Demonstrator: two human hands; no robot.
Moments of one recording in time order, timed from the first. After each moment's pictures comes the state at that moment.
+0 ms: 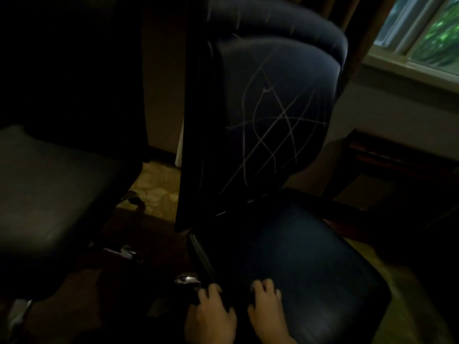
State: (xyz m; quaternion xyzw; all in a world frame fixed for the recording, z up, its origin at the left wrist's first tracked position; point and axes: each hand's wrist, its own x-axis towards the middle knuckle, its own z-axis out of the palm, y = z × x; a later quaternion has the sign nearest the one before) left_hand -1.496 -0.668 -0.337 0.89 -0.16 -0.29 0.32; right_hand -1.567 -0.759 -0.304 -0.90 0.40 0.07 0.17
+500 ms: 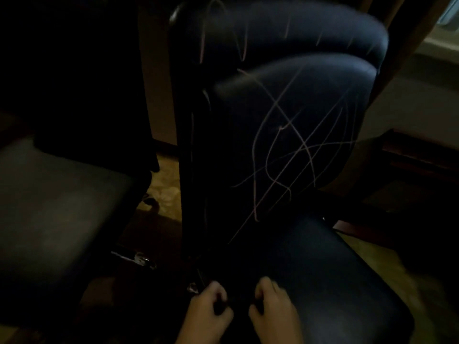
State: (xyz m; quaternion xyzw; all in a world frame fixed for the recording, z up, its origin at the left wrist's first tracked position) left_hand -1.393 -0.669 -0.235 0.79 -0.22 -0.39 0.43; right_hand -1.489 -0.790 -0.182 -0.90 0.36 0.11 0.23
